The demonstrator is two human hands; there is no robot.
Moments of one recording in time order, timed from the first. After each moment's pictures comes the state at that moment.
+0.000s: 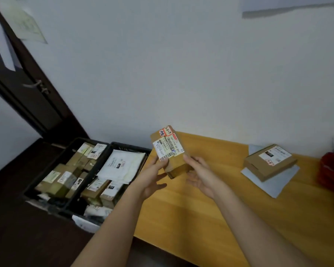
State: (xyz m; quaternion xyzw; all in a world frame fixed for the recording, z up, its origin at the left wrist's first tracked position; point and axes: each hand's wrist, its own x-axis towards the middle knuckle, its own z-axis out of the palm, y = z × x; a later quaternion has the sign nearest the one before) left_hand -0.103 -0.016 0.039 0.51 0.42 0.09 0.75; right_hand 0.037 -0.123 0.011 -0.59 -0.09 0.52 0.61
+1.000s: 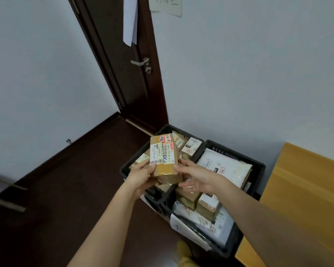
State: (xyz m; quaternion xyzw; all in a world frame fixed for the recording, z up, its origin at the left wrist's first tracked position) left_hand -0.488 0.306 0.020 0.39 0.58 0.28 0.66; right_hand -0.293 0.258 -0.005 -0.57 -0.27 0.71 0.31
